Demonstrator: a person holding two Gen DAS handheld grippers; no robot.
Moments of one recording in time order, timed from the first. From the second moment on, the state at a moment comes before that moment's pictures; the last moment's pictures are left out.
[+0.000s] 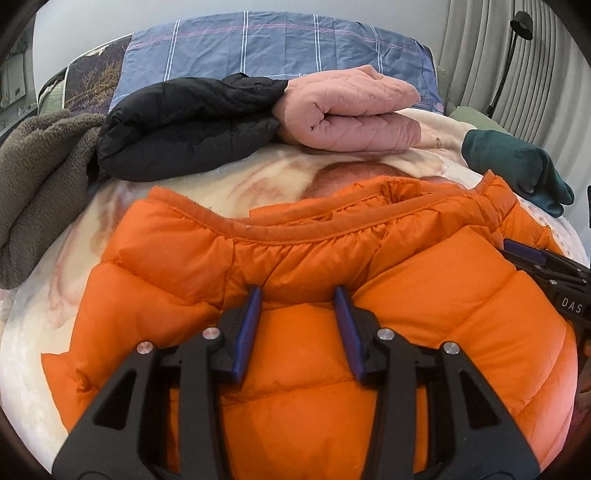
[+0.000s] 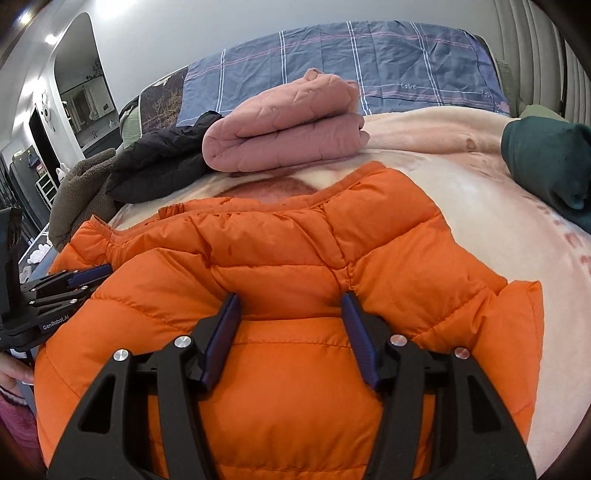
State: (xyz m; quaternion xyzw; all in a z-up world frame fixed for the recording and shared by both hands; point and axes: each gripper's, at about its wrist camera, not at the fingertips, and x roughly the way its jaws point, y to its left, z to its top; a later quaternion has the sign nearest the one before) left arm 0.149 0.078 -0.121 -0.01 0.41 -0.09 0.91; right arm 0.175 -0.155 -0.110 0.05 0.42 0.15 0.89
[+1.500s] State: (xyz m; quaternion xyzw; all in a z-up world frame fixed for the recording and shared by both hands) left arm 0.180 0.076 -0.125 -0.05 0.41 -0.10 0.91; right arm 0.236 -0.184 -0.125 0.13 0.45 0.13 0.88
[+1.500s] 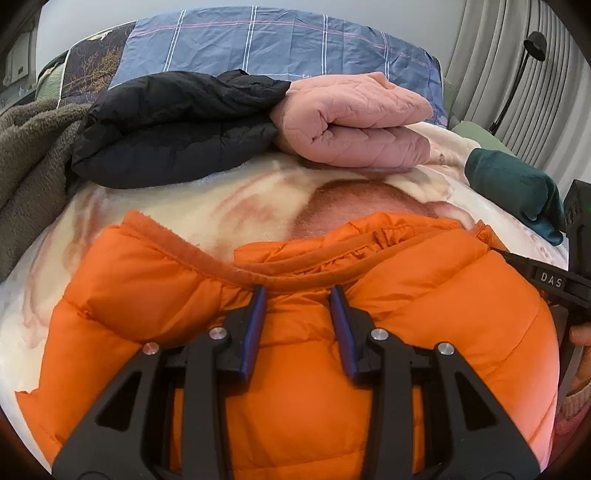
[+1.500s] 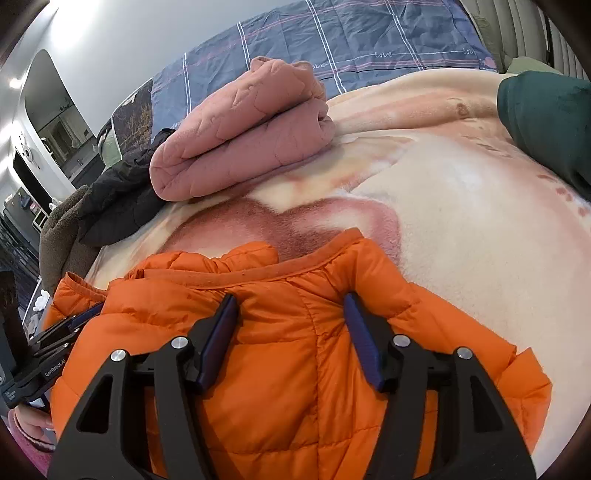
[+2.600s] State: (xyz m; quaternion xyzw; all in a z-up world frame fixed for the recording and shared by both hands) left arm 0.169 0.093 -0.130 -0.09 0.40 -0.12 0.90; right arm 0.211 -0.194 -0.122 0.06 0.43 0.02 0.90
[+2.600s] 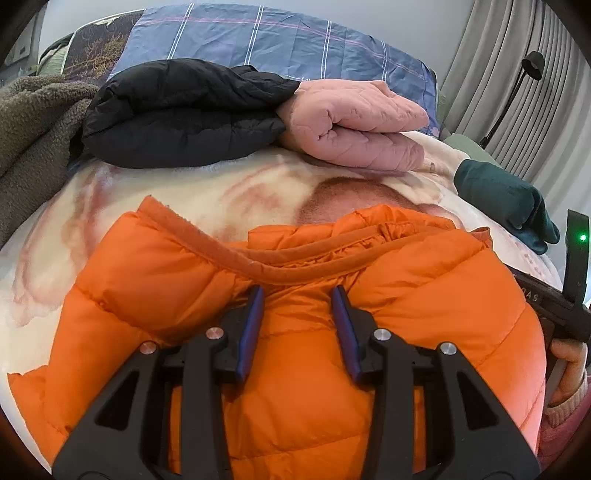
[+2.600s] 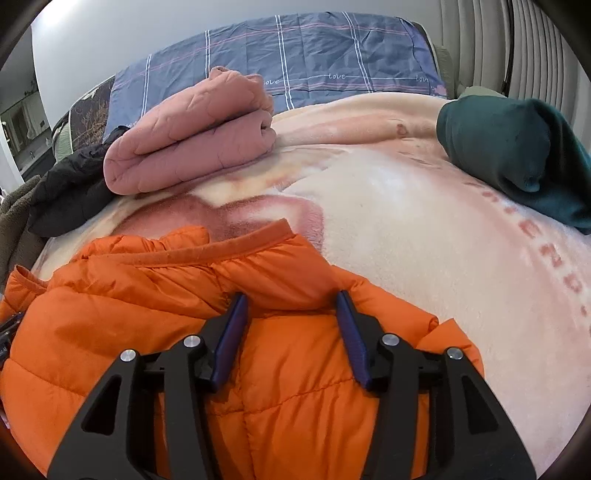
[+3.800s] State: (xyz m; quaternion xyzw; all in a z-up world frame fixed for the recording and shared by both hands) left arm 0.170 0.106 -0.135 -0.15 0.40 -0.13 0.89; right arm 0.198 -0.081 -0.113 0.03 0.44 0.08 0.89
